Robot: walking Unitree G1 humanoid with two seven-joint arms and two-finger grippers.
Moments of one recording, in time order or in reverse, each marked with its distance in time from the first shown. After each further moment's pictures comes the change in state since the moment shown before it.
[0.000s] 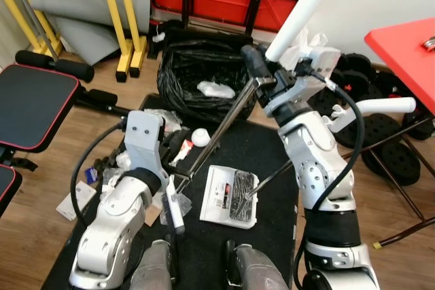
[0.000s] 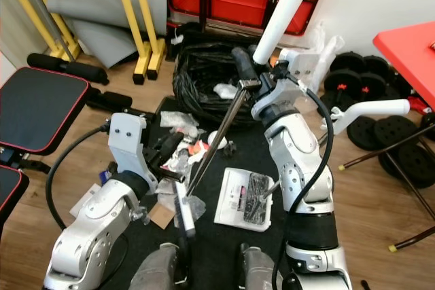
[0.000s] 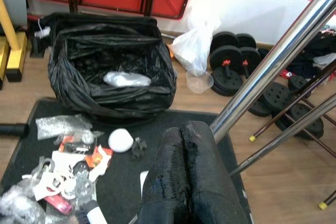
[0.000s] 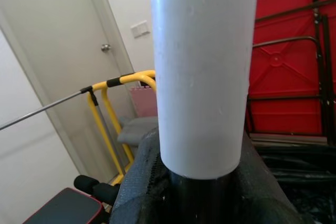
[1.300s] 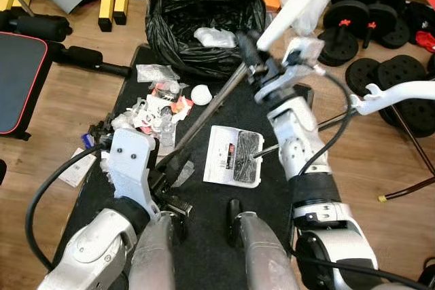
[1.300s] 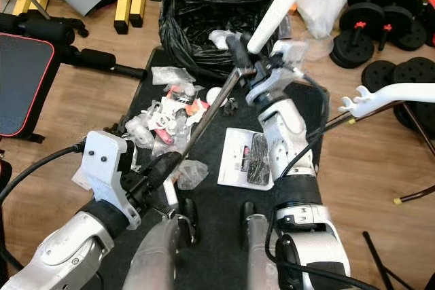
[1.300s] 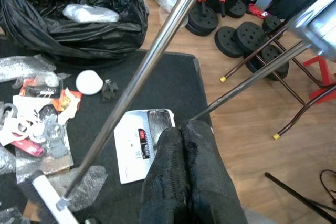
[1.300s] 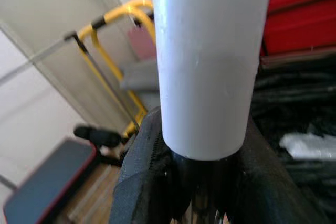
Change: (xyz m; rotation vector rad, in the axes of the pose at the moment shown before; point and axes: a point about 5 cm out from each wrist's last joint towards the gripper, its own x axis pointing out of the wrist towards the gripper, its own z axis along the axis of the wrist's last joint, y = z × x) left arm -0.056 -0.025 0.024 -0.008 0.042 -0.104; right arm 0.032 -0.020 -0.036 0.029 -0.016 0.118
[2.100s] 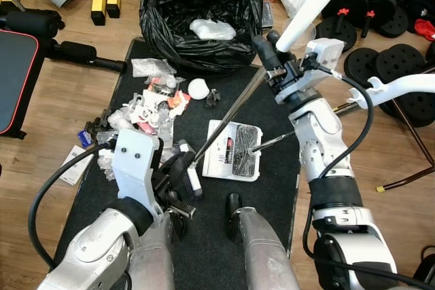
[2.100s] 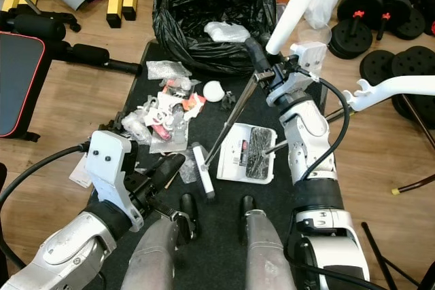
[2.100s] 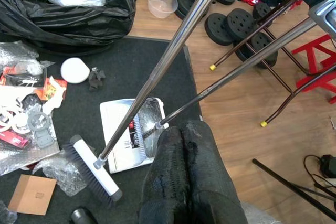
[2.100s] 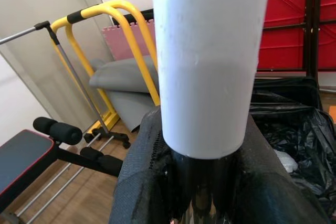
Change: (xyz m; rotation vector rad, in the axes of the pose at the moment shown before) left arm 0.002 -0.003 -0.001 -0.020 0.028 -0.018; right arm -0.015 -0.023 0.026 -0.164 -0.031 -0.016
